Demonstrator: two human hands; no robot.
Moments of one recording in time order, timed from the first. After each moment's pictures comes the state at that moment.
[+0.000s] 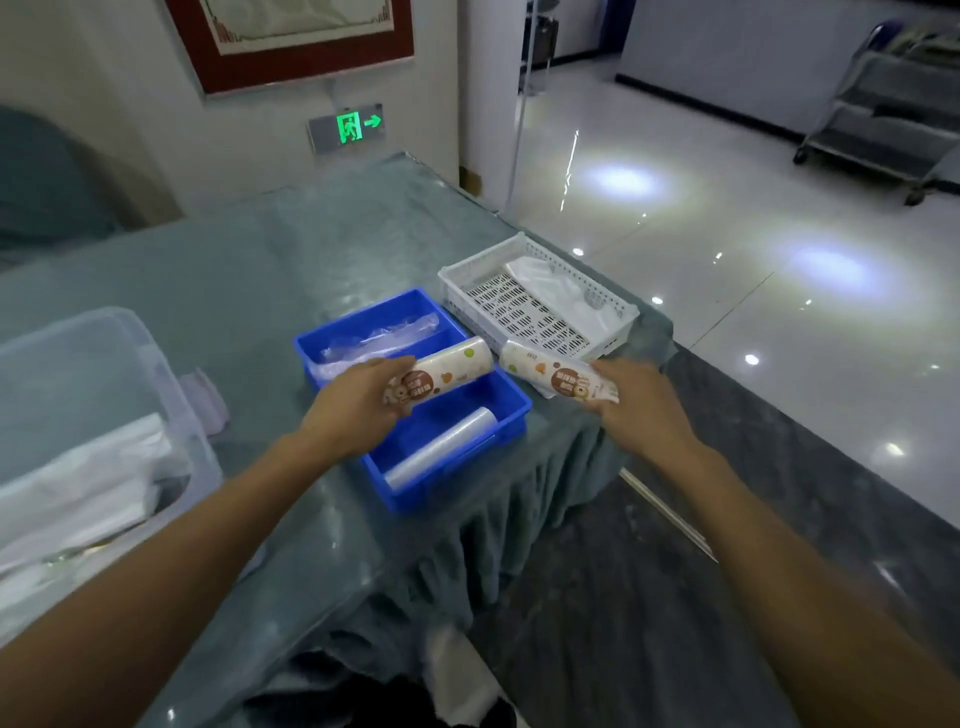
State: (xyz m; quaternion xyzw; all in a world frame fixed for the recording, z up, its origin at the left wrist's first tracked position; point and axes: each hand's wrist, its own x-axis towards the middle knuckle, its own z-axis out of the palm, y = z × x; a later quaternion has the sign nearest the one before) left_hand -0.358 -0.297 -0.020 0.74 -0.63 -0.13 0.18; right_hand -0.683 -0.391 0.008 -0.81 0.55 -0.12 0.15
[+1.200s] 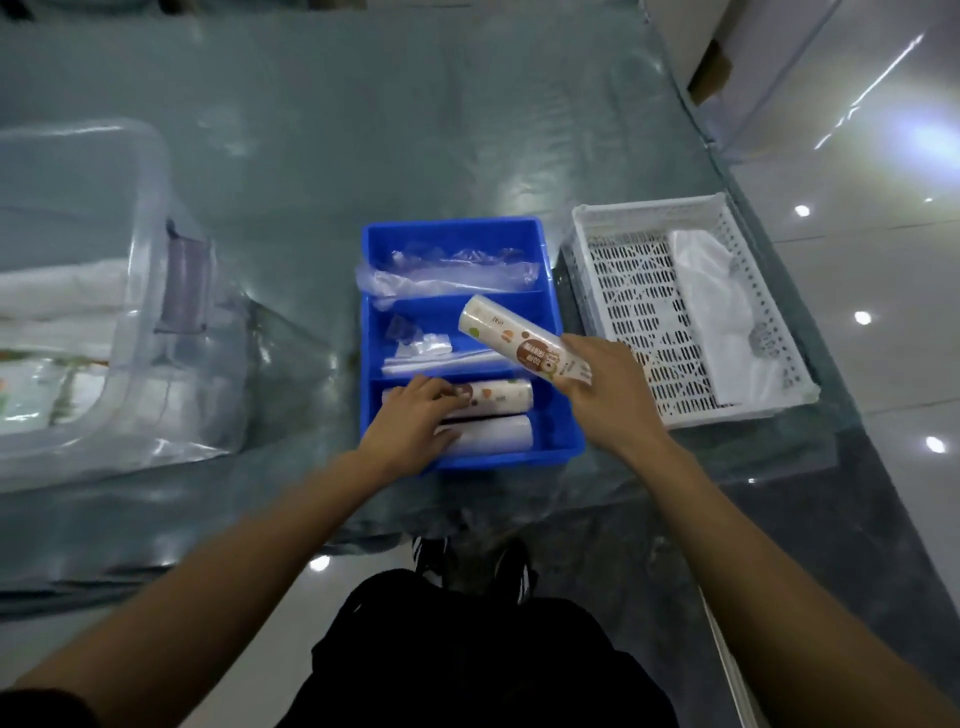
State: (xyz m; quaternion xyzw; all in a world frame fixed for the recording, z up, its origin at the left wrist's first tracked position) left_hand -0.397 -0.347 -0.166 0.82 -0.53 -0.18 0.14; right_hand -0.563 -0.558 -0.096 -0.92 0.31 -0.02 0.26
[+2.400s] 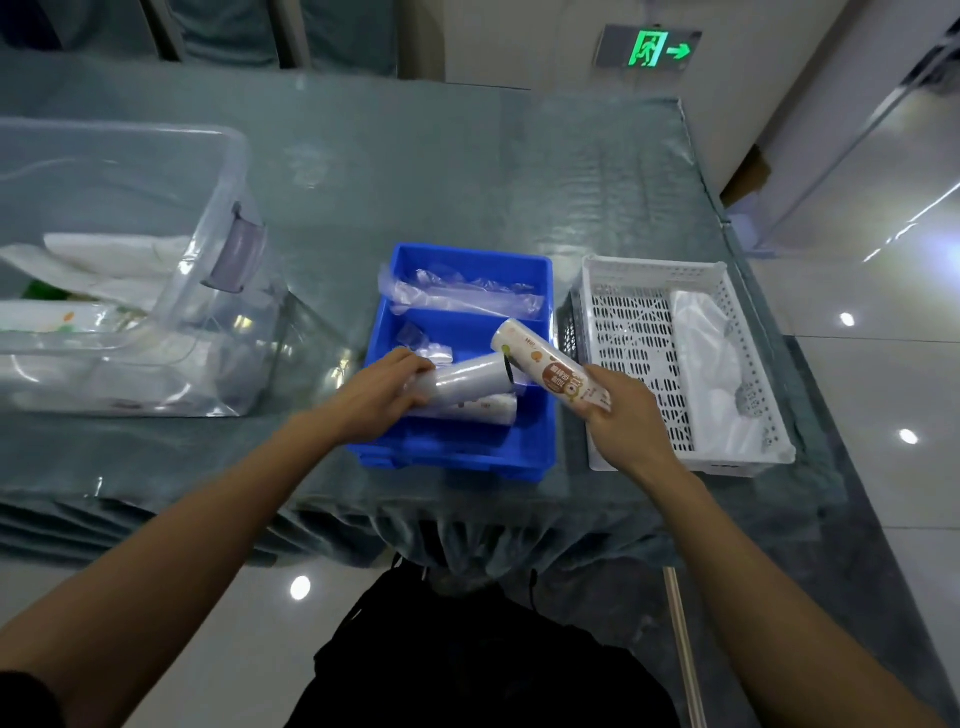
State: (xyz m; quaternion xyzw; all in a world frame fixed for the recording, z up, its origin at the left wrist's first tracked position) left_hand -0.399 -0.334 -0.118 0.86 -0.43 -0.19 0.20; right_hand -0.603 -0.605 -0.111 -0.92 0.27 -0.05 0.30
